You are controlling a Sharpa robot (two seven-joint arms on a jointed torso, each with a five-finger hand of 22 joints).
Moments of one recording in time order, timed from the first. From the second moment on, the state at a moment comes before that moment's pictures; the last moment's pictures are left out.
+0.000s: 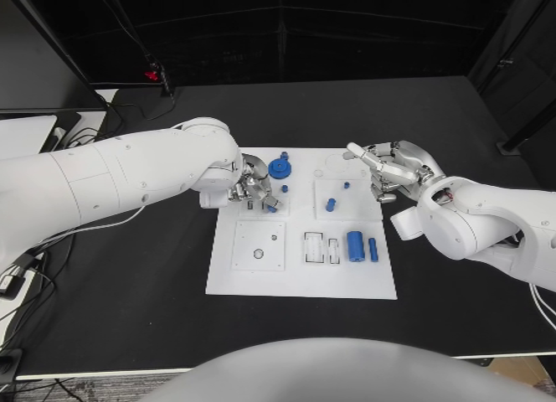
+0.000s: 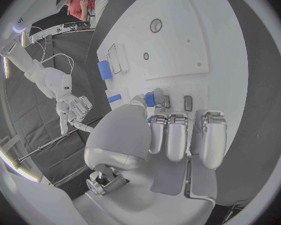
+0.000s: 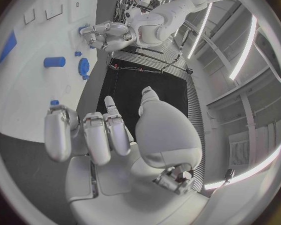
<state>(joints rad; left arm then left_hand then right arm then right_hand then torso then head) 1.39 -0.44 -0.24 1.18 -0.84 0.35 -0.45 1.35 0.11 -0.01 0.29 0.41 0.82 0.04 0.73 0.68 1.46 -0.01 1.57 1.31 1.46 -0.06 1.57 1.31 0.01 1.47 0.06 1.57 1.31 1.15 -1.04 -0.09 1.75 -0.34 -0.50 0.23 1.13 0.03 -0.18 0.29 0.25 0.76 0.20 0.21 0.07 1.46 0.14 1.57 1.31 1.47 0.08 1.57 1.31 0.04 1.43 0.19 1.43 1.31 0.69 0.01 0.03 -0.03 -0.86</state>
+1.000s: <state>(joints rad) 1.41 -0.54 -0.24 1.22 -0.84 0.29 -0.39 1.37 0.09 0.14 0.35 0.40 0.84 0.06 0.68 0.75 1.46 -0.01 1.58 1.31 1.47 -0.07 1.57 1.31 0.01 1.47 0.07 1.57 1.31 1.14 -1.04 -0.09 1.73 -0.33 -0.50 0.22 1.13 0.03 -0.18 0.29 0.25 0.76 0.20 0.21 0.07 1.46 0.14 1.57 1.31 1.47 0.08 1.57 1.31 0.04 1.43 0.19 1.42 1.31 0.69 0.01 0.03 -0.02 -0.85</state>
